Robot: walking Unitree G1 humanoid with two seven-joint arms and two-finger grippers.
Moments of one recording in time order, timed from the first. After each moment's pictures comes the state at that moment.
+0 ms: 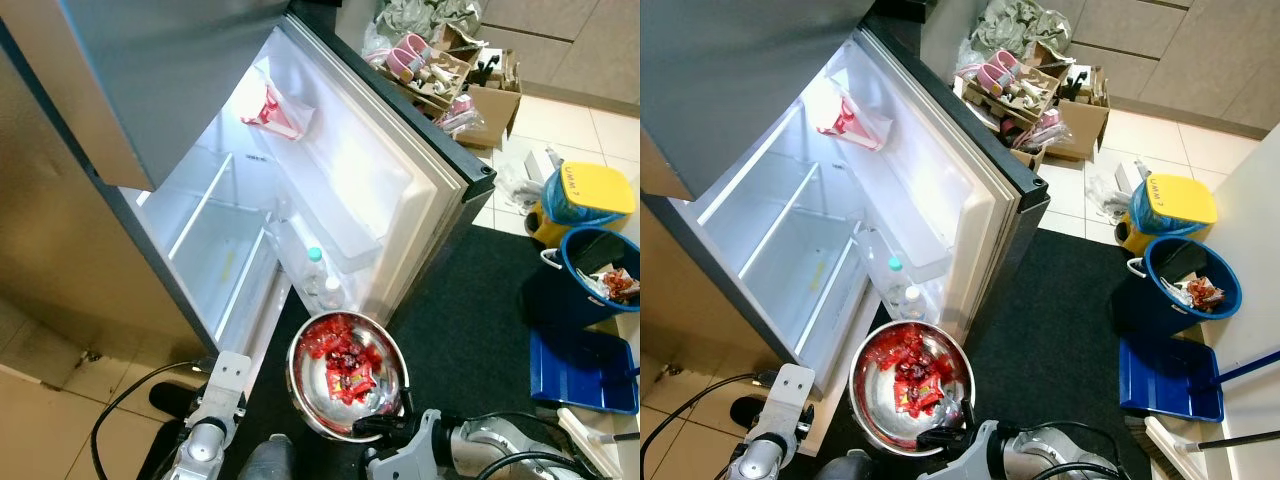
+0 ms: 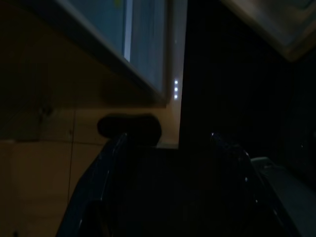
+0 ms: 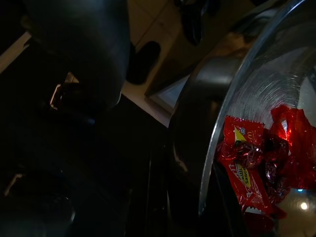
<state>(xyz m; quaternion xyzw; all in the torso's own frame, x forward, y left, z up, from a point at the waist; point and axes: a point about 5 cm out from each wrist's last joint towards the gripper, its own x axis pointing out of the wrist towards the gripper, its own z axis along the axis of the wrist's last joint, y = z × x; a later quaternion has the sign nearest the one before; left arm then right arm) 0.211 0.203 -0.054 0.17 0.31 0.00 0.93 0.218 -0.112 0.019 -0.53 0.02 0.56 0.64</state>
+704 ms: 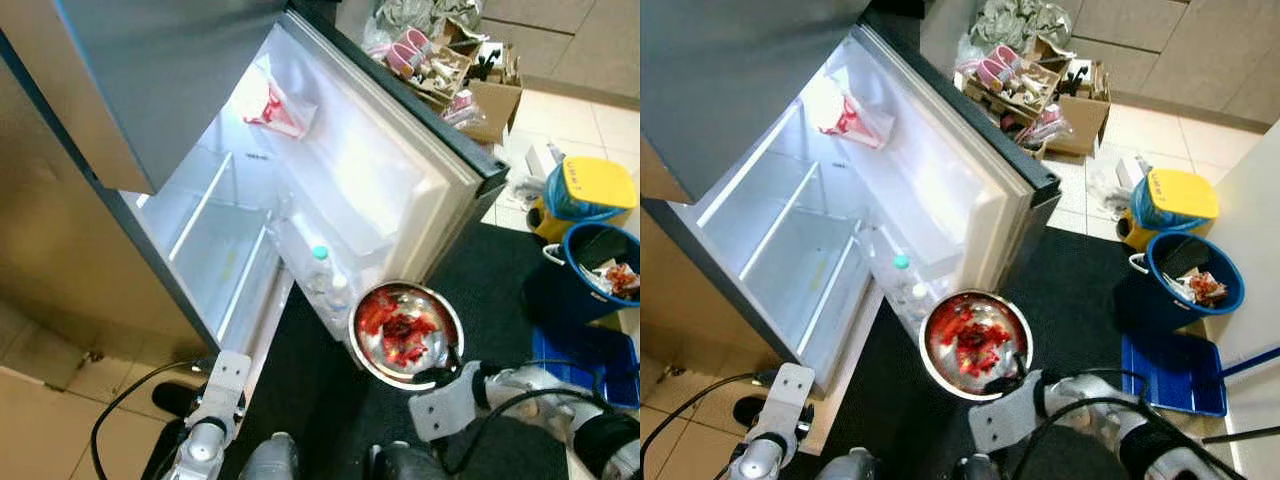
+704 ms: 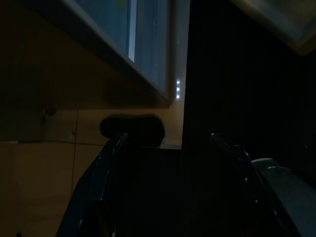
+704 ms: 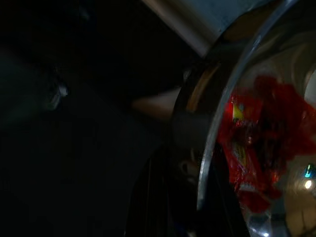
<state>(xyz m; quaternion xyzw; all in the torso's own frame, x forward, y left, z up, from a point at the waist) 0.212 0.204 -0.053 0.17 0.31 0.00 0.94 0.275 -0.213 0.016 -0.64 0.16 0.43 0.62</state>
